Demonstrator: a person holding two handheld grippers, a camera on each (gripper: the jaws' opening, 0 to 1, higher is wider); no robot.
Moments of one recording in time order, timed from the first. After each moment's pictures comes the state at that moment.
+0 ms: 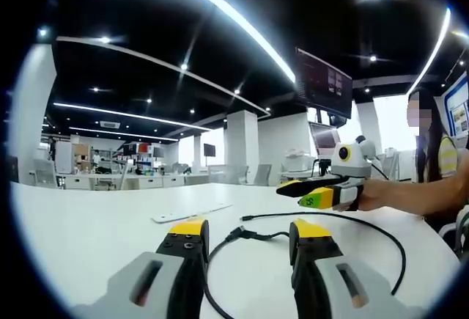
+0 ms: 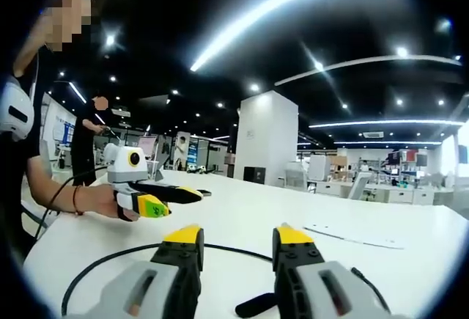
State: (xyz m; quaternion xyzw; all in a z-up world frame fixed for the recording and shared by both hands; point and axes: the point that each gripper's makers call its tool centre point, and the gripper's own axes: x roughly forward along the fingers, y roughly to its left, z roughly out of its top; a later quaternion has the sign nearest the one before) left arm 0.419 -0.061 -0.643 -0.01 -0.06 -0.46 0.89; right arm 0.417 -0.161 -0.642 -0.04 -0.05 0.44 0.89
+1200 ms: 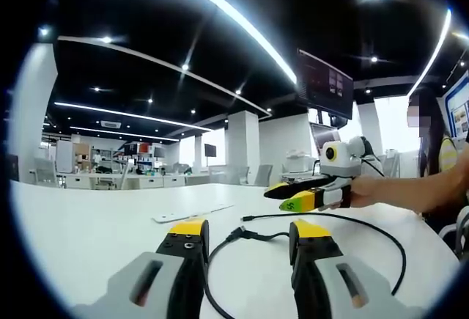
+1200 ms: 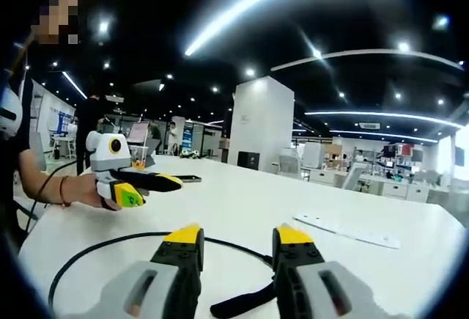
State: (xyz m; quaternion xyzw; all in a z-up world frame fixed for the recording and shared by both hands) left arm 0.419 -0.057 -0.642 -0.01 -0.06 -0.45 0.89; right arm 0.445 -0.161 -0.652 -0.07 0.00 0.42 0.90
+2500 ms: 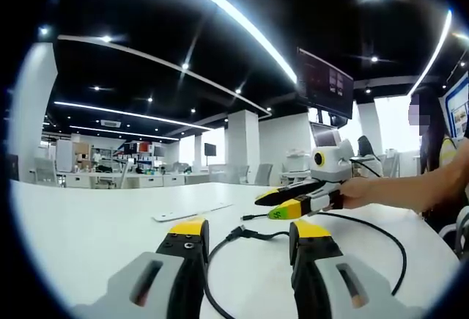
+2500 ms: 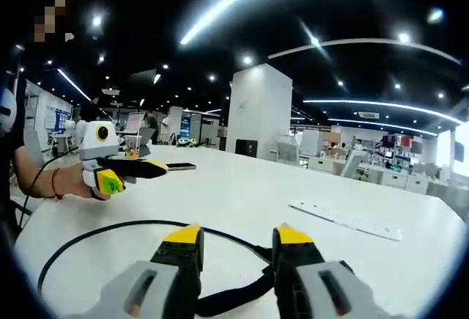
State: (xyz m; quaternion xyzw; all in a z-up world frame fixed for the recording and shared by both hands) left arm 0.419 -0.058 -0.643 -0.01 -0.06 -0.45 0.89; right arm 0.466 -0.163 -0.669 -0.08 0.03 0.42 0.90
